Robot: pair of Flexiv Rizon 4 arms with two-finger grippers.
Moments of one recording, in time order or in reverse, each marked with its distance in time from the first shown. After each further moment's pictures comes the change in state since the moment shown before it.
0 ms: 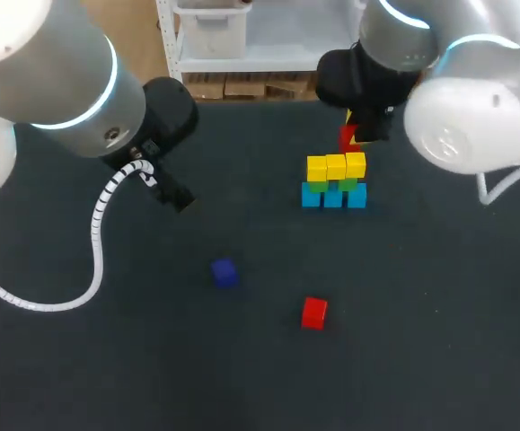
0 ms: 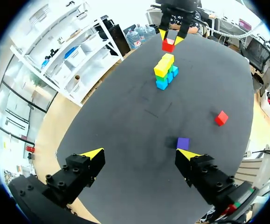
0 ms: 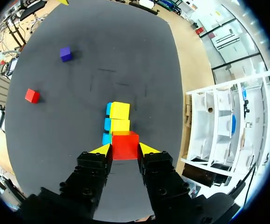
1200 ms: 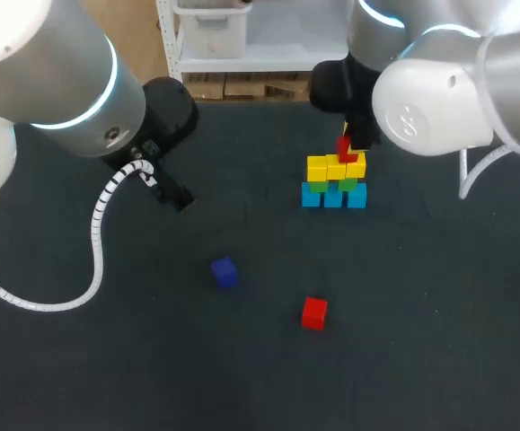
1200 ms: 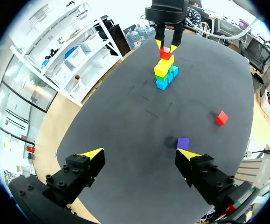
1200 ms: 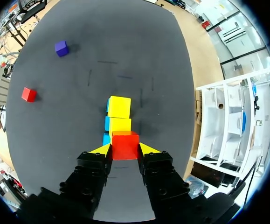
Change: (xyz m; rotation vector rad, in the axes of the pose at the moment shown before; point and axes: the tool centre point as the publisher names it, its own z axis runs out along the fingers) left arm 0.000 0.000 0.000 0.000 0.000 0.000; right arm 0.004 -0.001 0.034 -0.093 0.028 0.011
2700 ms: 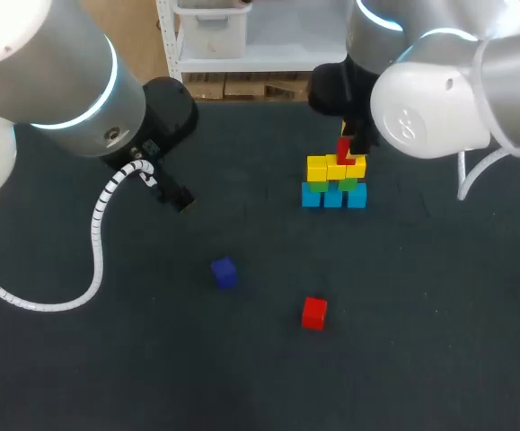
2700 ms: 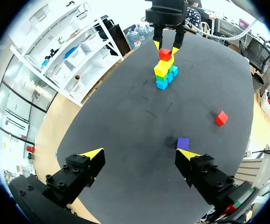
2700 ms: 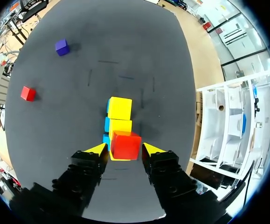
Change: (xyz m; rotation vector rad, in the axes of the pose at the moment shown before) left arm 0.000 0.000 0.000 0.000 0.000 0.000; right arm -0.002 0.000 0.004 0.001 -0.005 -0.014
